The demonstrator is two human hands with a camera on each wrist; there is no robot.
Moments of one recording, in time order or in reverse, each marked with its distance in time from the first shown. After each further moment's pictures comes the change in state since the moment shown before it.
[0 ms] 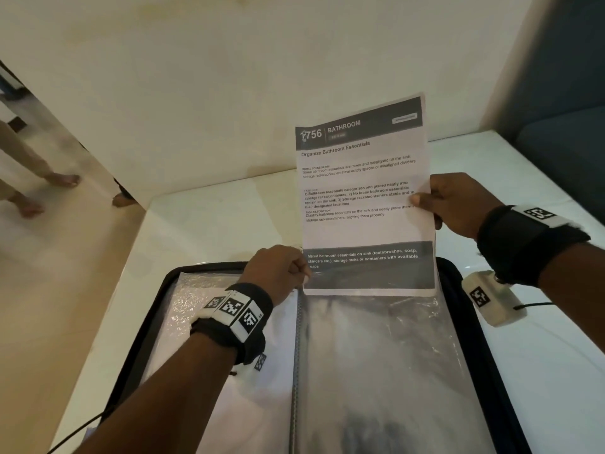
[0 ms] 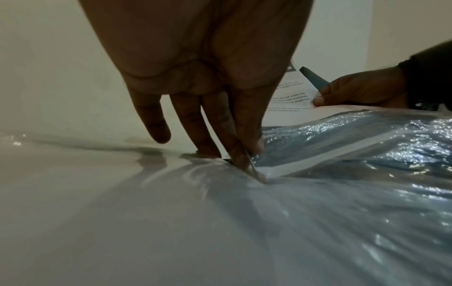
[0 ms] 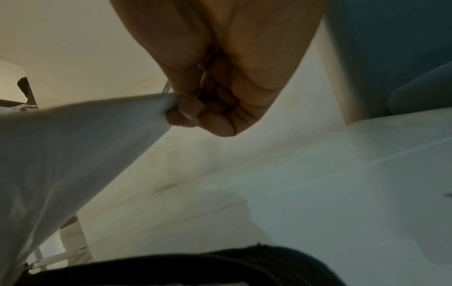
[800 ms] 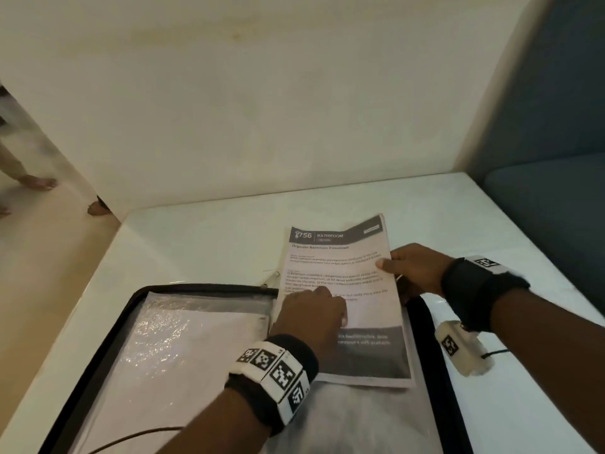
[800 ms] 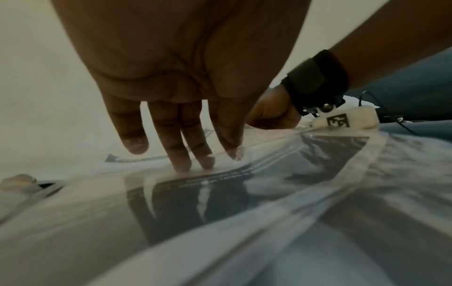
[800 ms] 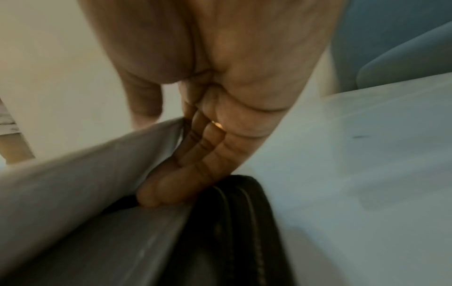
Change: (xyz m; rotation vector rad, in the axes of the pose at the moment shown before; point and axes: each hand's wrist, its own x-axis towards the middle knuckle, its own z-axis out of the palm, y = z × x) left_hand -0.012 0.085 0.052 0.313 0.032 0.251; right_hand -0.004 0.021 0.017 0.261 -0.389 0.318
